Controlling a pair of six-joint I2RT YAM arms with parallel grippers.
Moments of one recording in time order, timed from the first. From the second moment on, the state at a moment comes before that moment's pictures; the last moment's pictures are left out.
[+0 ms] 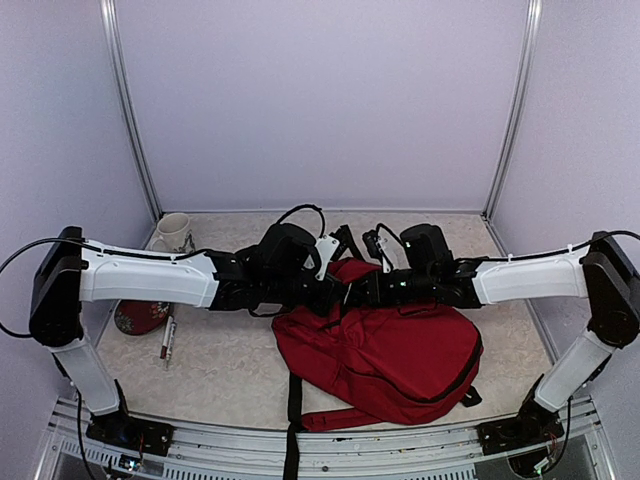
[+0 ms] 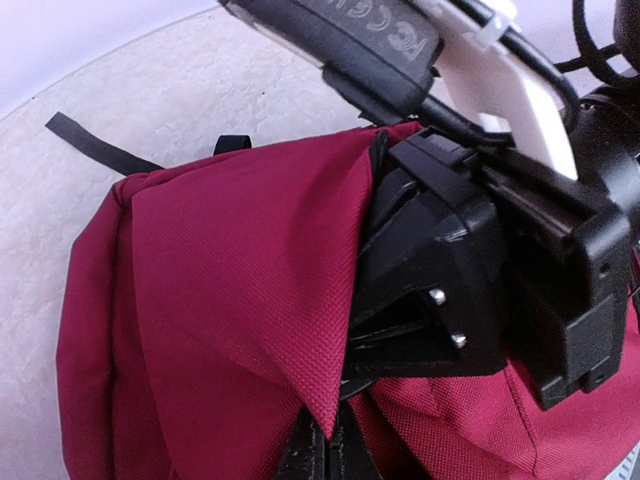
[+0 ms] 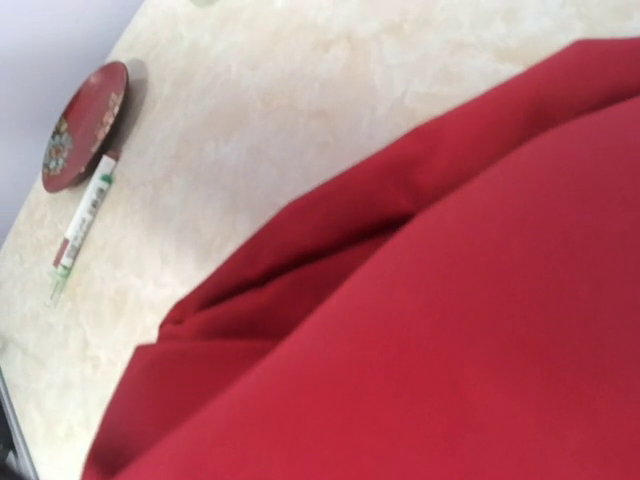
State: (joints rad) left arm -1.02 1.75 1.21 -0.03 -0.03 -0.22; right arm 0.75 1.59 0.89 0.14 -0.33 0.51
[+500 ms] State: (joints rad) left arm -1.01 1.72 1.18 -0.01 -0.03 -0.23; right arm 0.75 1.37 0.89 -0.03 -0.22 0.38
